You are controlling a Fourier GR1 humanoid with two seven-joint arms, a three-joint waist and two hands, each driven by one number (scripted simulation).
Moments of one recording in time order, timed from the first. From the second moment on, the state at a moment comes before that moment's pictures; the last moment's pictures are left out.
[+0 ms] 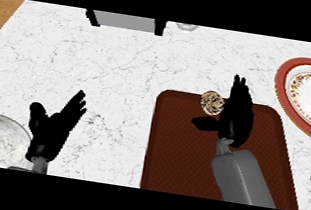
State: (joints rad) left arm 0.02 0.16 -0.15 -1.42 0.18 0.11 0.18; right arm -0.35 0.00 0.19 -1.26 1.02 -0.40 0.71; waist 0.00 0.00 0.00
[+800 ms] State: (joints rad) left arm 0.02 0.13 -0.12 -1.43 0.13 0.08 0.20; right arm -0.50 -0.03 0.14 -0.93 1.02 -0.43 0.56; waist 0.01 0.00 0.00
